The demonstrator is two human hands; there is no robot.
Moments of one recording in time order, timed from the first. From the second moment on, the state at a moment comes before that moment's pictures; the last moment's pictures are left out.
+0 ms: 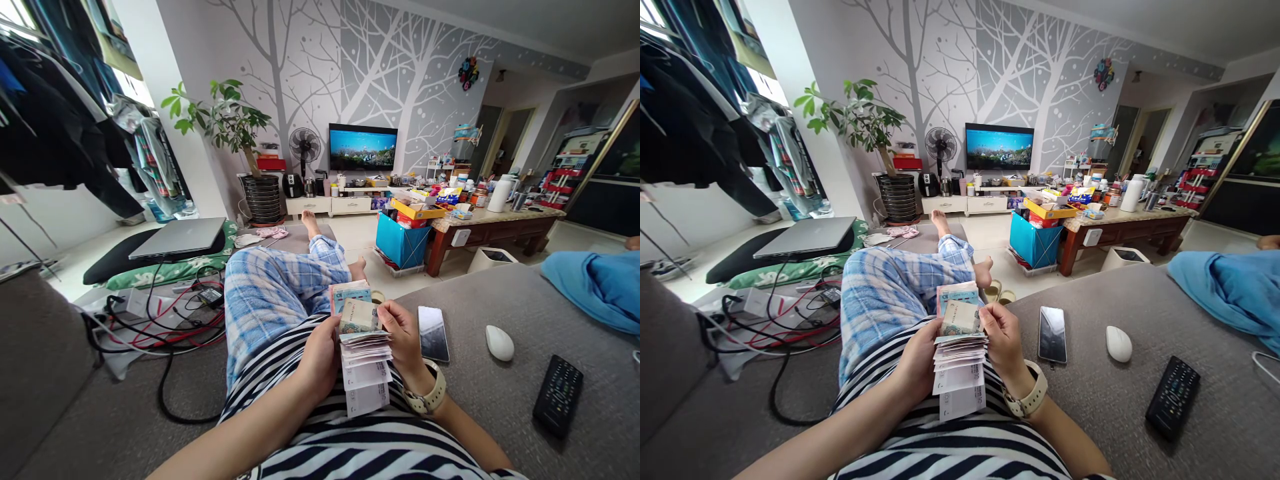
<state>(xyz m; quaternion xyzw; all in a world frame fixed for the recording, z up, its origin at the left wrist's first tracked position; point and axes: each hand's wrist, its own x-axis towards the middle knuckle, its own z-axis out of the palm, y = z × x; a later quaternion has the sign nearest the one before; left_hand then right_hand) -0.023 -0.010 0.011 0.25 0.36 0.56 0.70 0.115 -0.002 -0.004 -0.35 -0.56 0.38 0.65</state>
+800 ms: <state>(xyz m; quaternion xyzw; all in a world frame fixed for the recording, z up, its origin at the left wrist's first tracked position) -0.024 -0.007 0.009 0.26 0.36 0.56 0.70 0.115 -0.002 -0.001 -0.35 -0.56 0.37 0.65</state>
